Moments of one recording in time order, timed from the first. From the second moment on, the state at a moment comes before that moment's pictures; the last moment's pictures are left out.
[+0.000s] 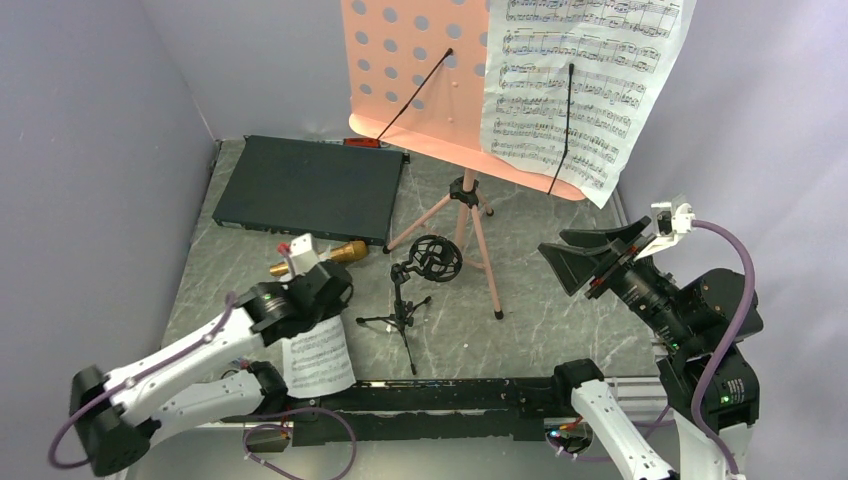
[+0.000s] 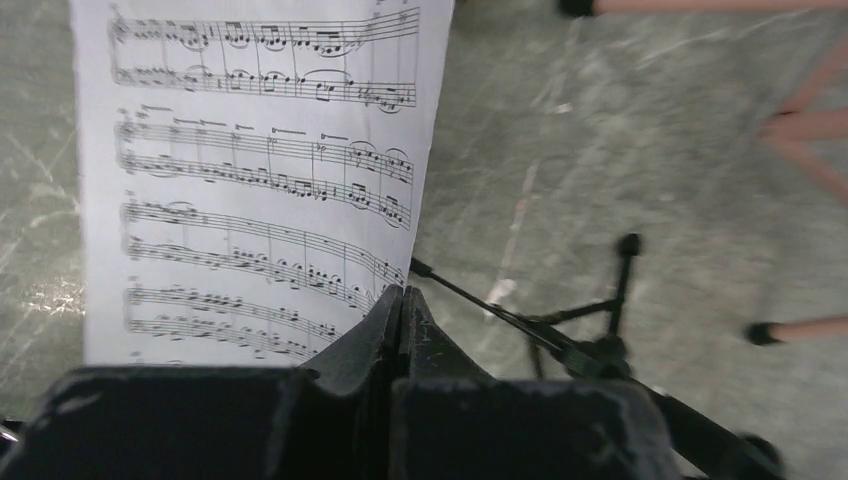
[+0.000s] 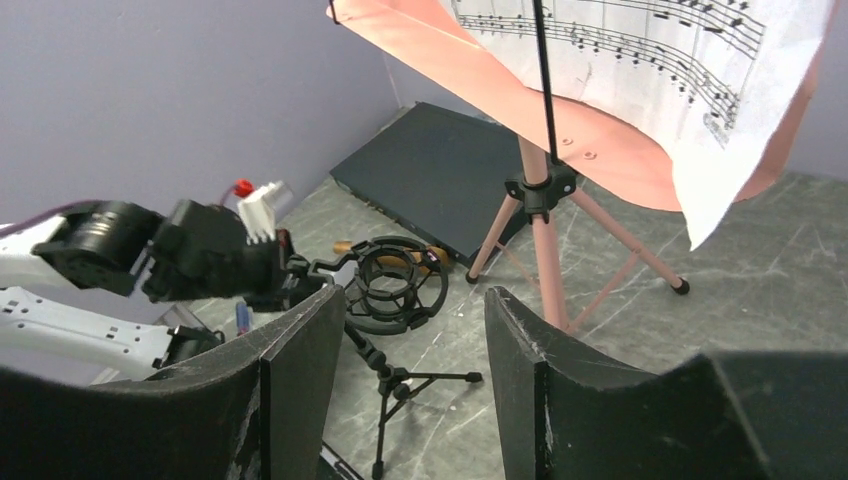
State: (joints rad) left arm -0.87 0.95 0.74 -0.82 -0.52 -1.15; right arm 0.22 0.55 1.32 -0.71 -0.43 0.34
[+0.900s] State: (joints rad) left arm -0.88 1.01 1.41 -0.71 0.01 -0.67; right arm 0.22 0.57 1.17 -0.42 -0.76 0.68
